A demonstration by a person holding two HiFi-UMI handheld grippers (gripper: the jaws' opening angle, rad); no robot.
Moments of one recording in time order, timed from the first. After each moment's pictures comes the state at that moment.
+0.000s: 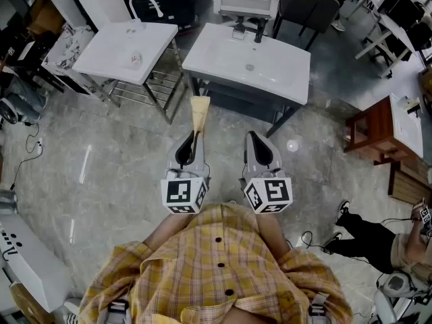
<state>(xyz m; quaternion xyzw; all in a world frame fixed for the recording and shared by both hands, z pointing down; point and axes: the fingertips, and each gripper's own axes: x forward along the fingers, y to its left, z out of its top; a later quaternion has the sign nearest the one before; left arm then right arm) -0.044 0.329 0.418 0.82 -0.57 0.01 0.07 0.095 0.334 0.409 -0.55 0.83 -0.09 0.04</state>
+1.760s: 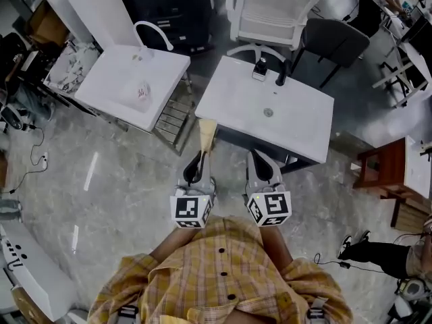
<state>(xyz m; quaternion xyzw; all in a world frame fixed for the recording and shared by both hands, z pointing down) -0.089 0.093 0.444 0.81 -0.58 0.03 0.07 0.041 0.086 0.433 -0.52 0.85 -0.10 -0.01</state>
